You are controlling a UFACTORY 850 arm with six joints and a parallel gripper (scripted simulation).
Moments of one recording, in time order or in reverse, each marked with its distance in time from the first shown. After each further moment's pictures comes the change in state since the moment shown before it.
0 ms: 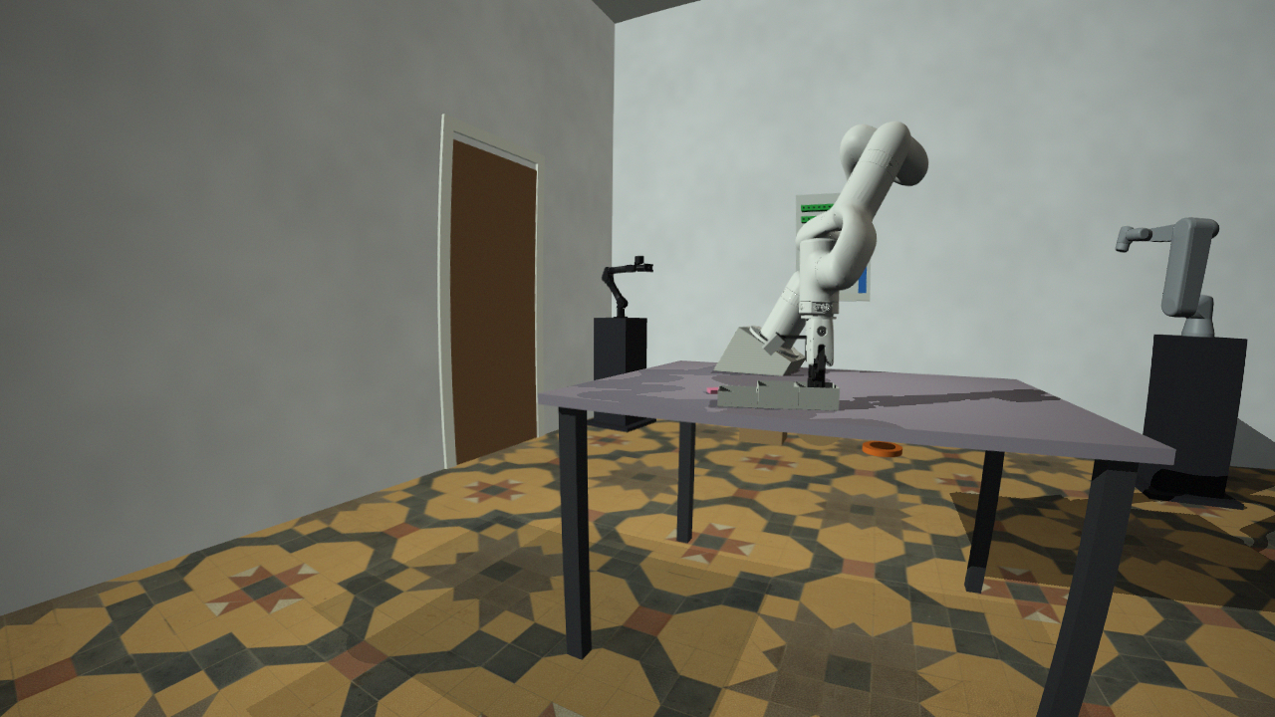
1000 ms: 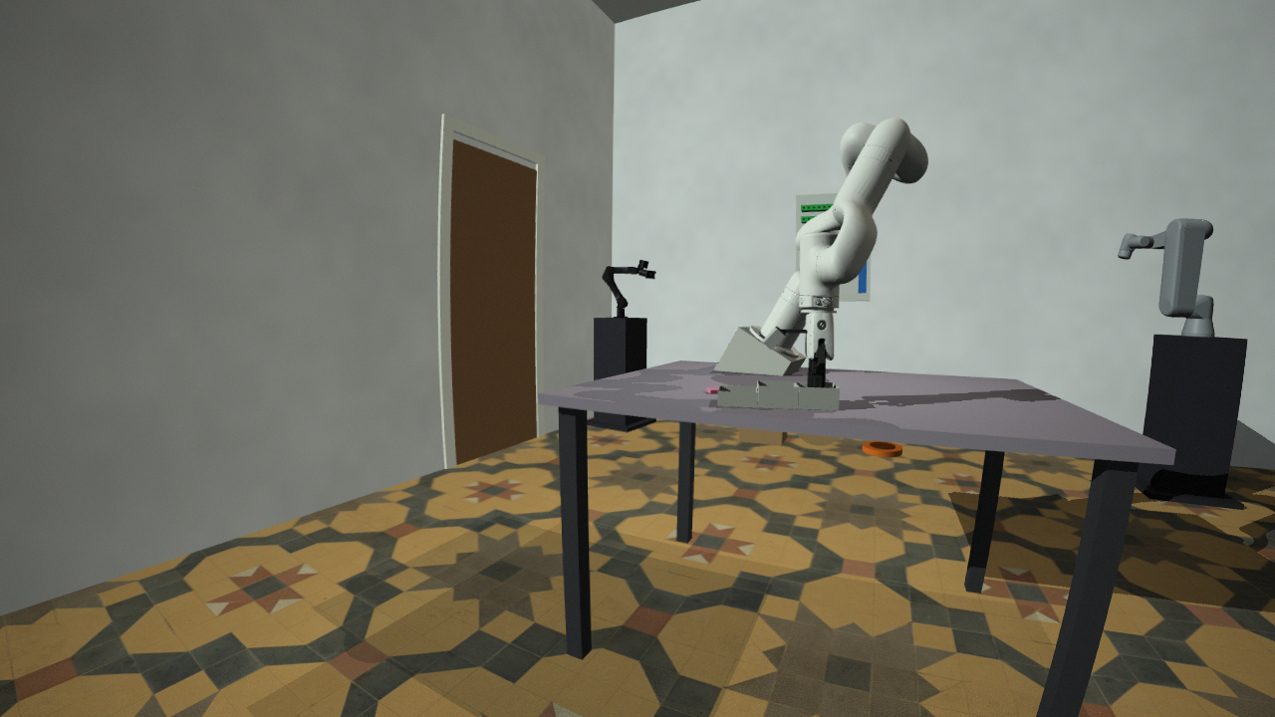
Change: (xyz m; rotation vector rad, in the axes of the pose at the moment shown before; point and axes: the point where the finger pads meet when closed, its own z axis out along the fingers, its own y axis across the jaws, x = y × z) arm 0.000 0.000 -0.012 0.000 0.000 0.000
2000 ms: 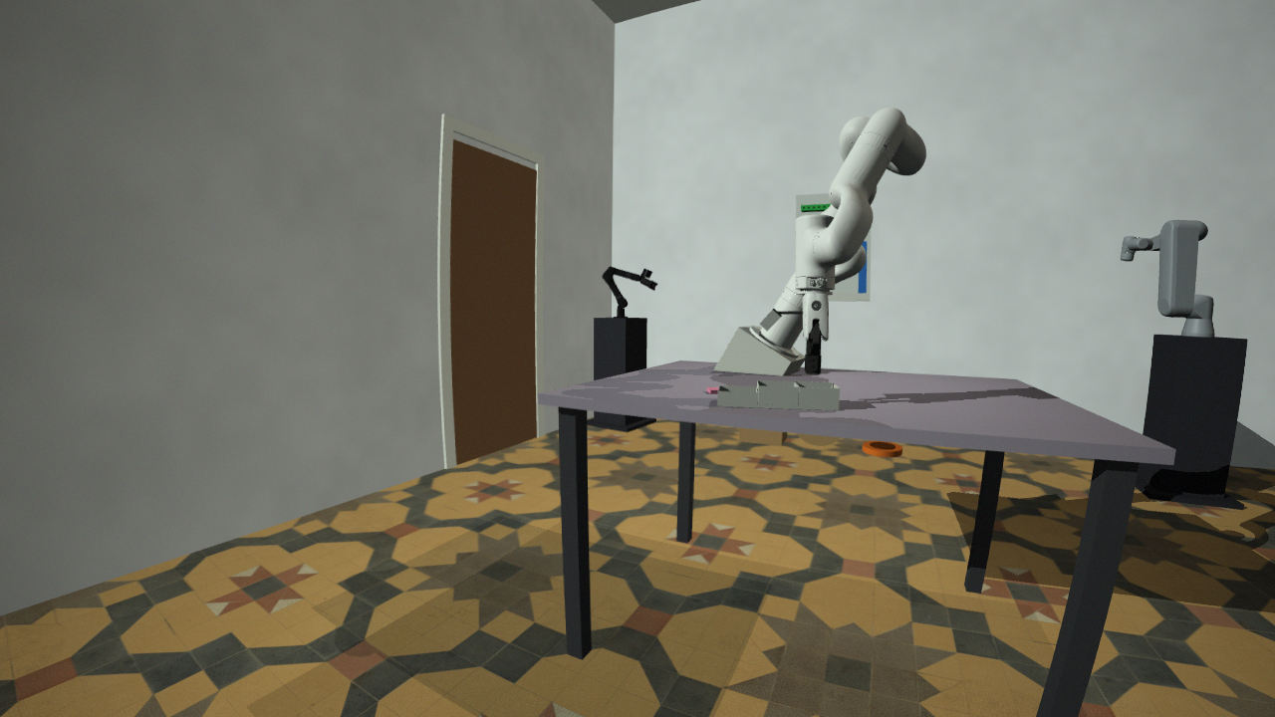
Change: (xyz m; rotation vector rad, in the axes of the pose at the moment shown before) arm 0.008 0.010 -0.039 0.000 -0.001 0.074
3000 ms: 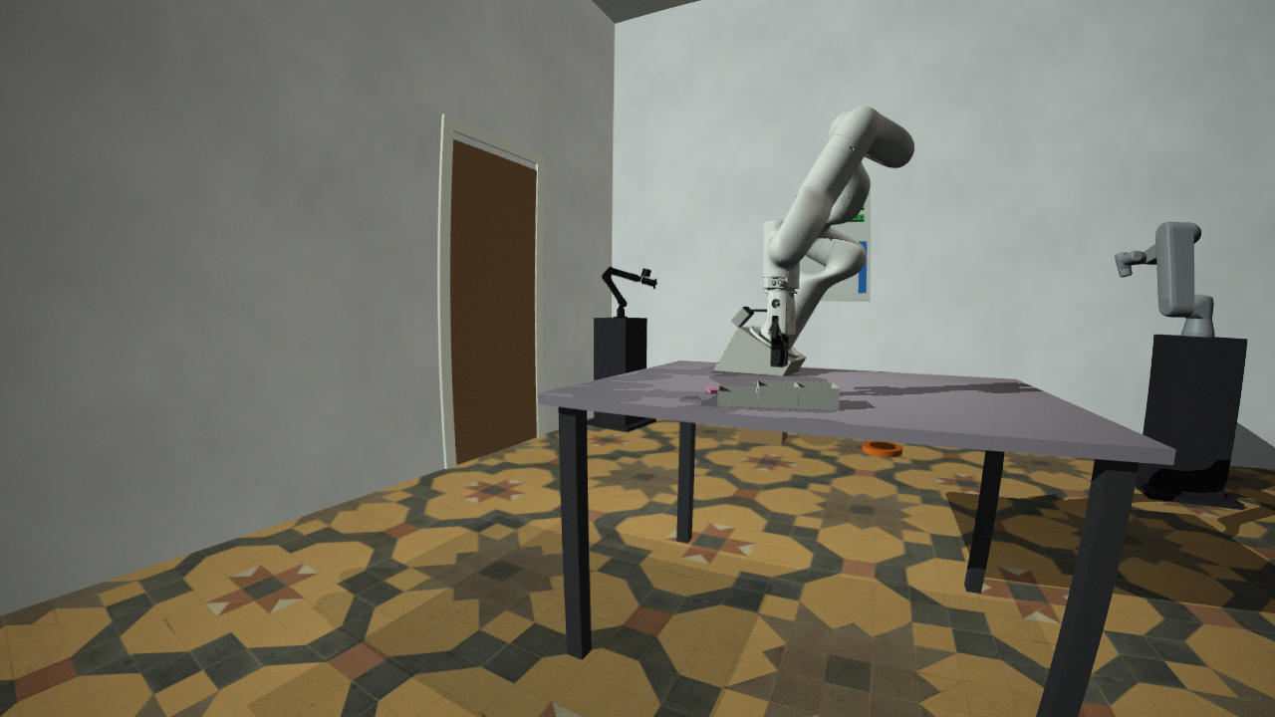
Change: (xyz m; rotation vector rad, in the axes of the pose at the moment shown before) arm 0.072 0.077 -0.004 0.000 0.001 0.245
